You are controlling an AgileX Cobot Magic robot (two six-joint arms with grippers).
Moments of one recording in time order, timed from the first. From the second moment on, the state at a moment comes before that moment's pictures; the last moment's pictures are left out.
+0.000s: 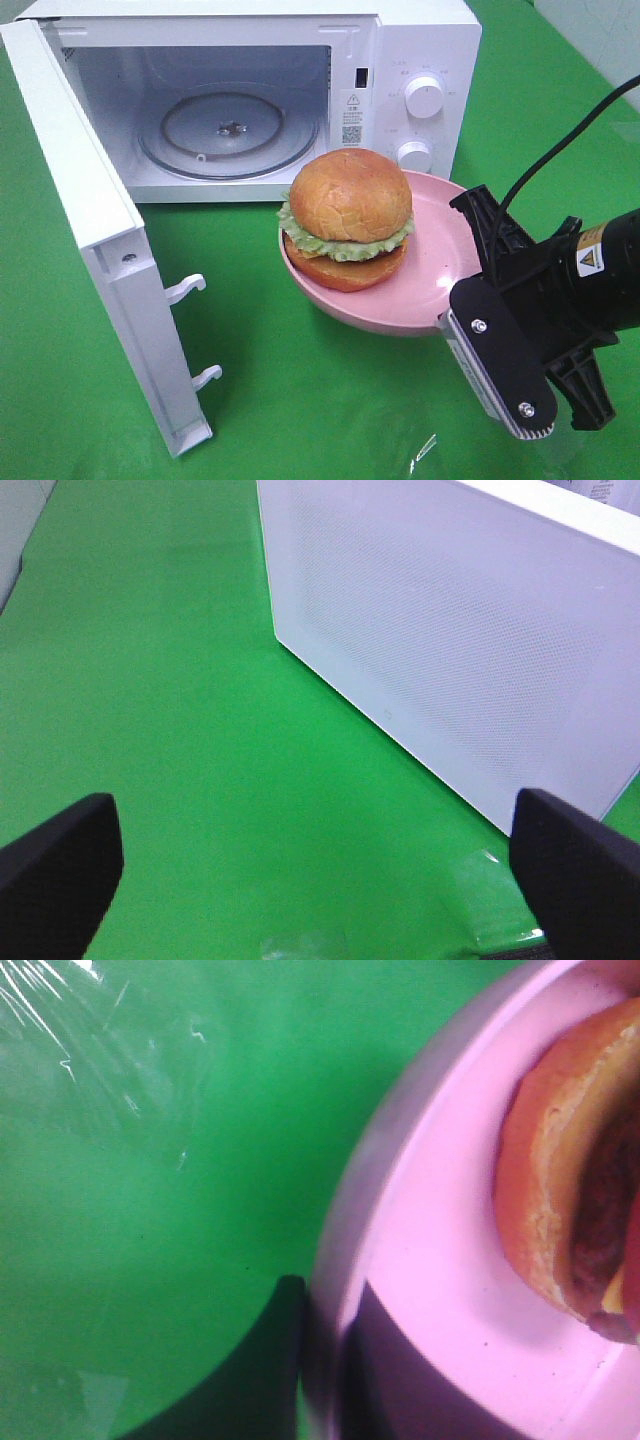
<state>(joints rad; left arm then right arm) 0.10 -0.01 -0.52 -0.24 1.09 0.24 0.60 1.33 -0.54 0.10 0.22 -1.61</state>
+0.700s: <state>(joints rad) 0.10 -0.01 -0.52 -0.24 1.09 0.24 0.60 1.51 -0.70 -0.08 0.22 -1.47</state>
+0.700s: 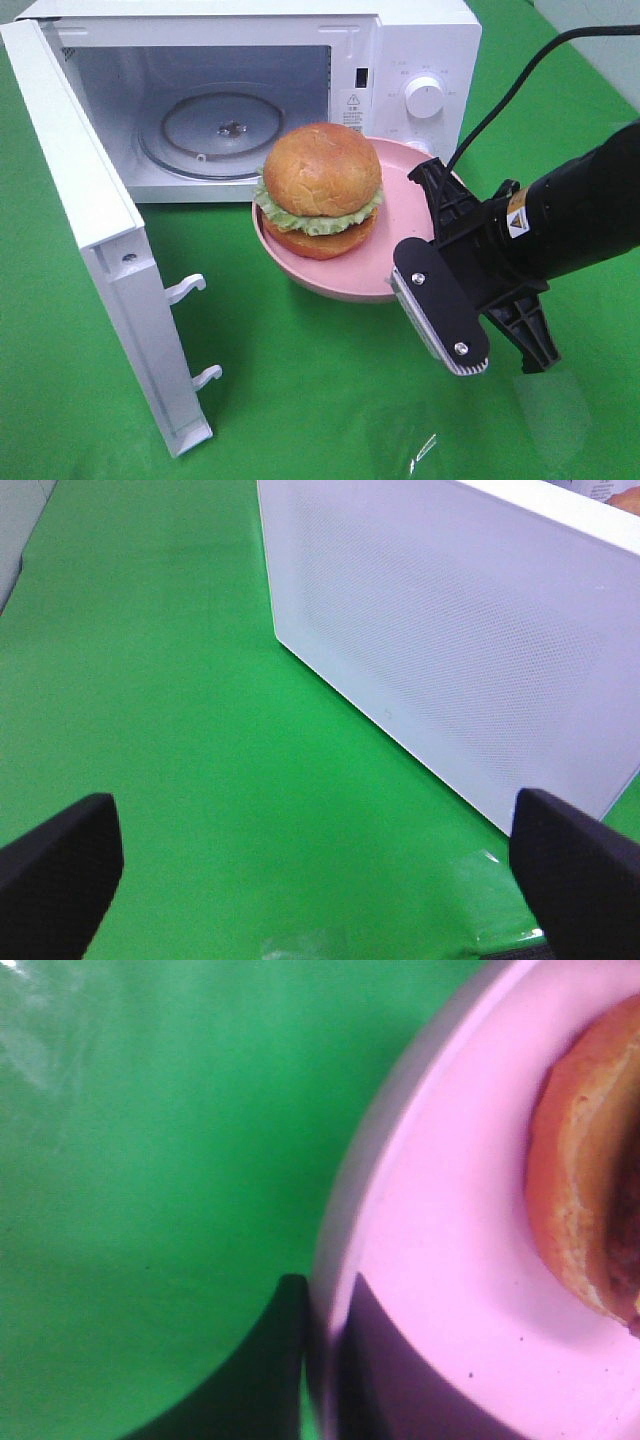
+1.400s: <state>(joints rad) 0.10 -0.01 -0.52 -0.24 1.09 0.24 0.72 1.60 -0.80 -0.12 0.13 -1.46</state>
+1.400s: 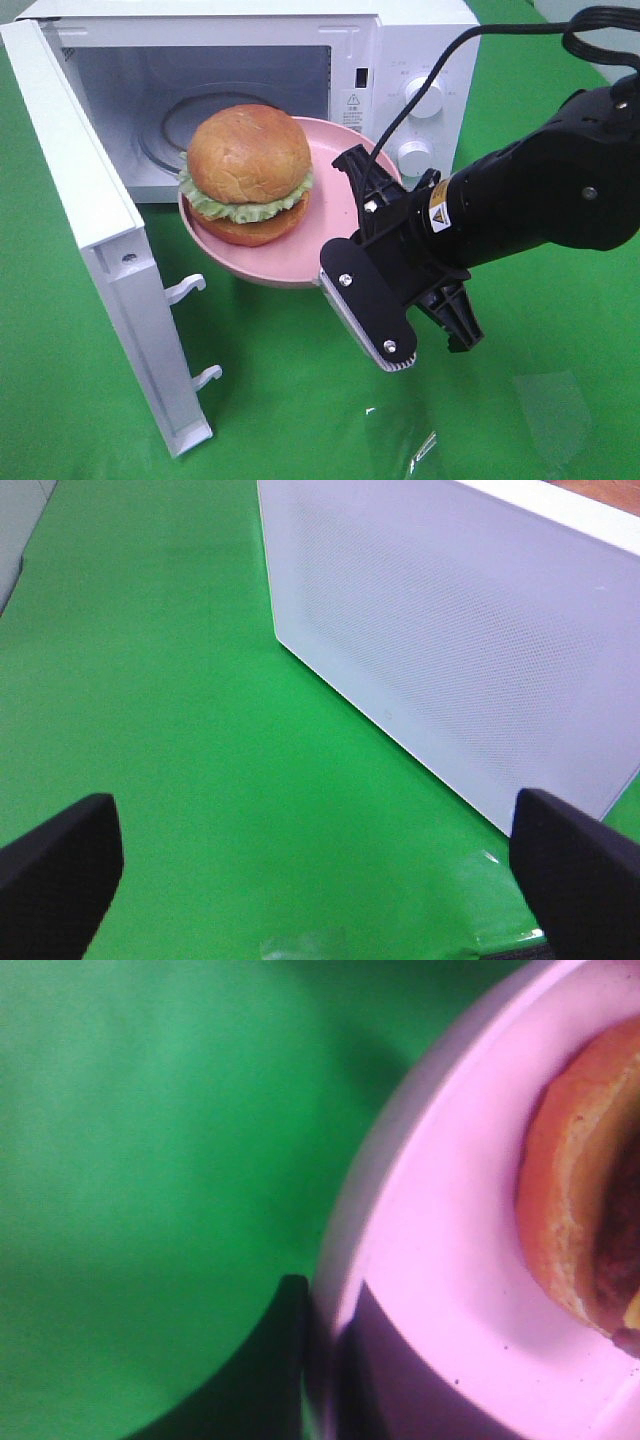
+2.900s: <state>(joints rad) 0.10 -0.01 -0.52 -0.24 1.09 0.24 0.69 1.83 -1.13 0.21 0.32 -1.88</state>
